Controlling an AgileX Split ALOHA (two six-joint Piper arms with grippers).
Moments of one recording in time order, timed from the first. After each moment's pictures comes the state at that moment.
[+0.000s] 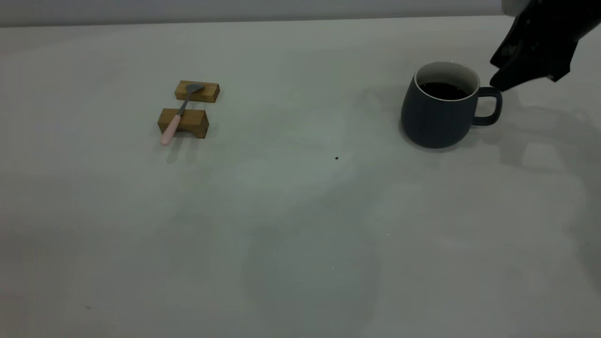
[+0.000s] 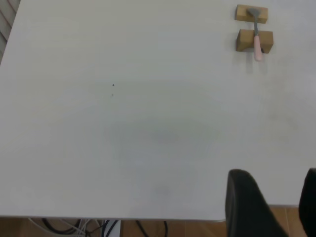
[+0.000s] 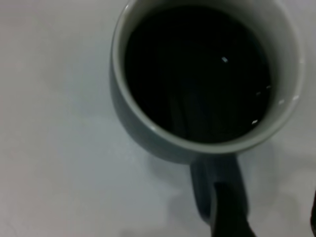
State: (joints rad) left arm 0.00 -0.02 -0.49 0.03 1.14 -0.04; right arm -0.08 2.30 -1.39 0.76 0.62 -2.02
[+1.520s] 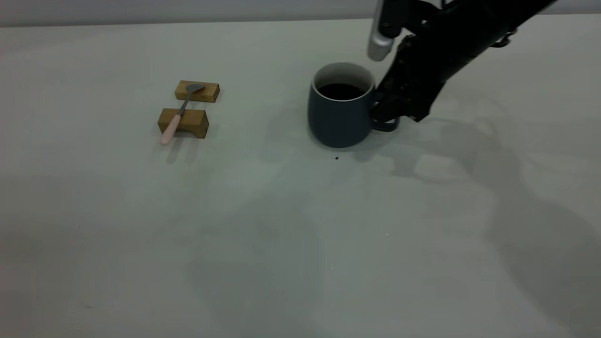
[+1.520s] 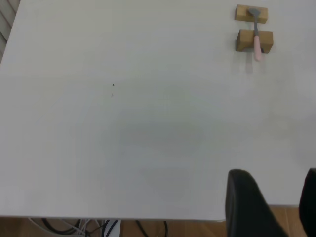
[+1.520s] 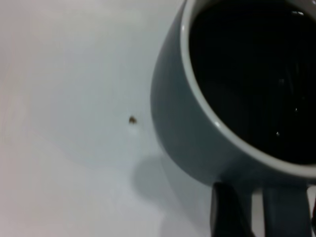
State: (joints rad) left arm 0.00 -0.02 -0.49 0.03 1.14 -0.04; right arm 0.24 2.41 -1.40 1.12 0.44 -2.13
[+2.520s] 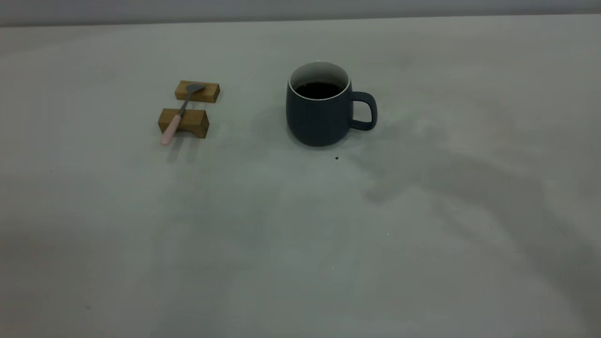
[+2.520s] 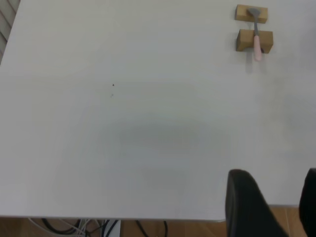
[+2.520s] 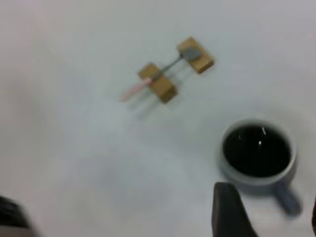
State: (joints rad) left arm 0.00 -0.02 -0.49 0.03 1.14 -0.04; right arm 0.25 1.70 -1.10 1.05 0.59 -1.23
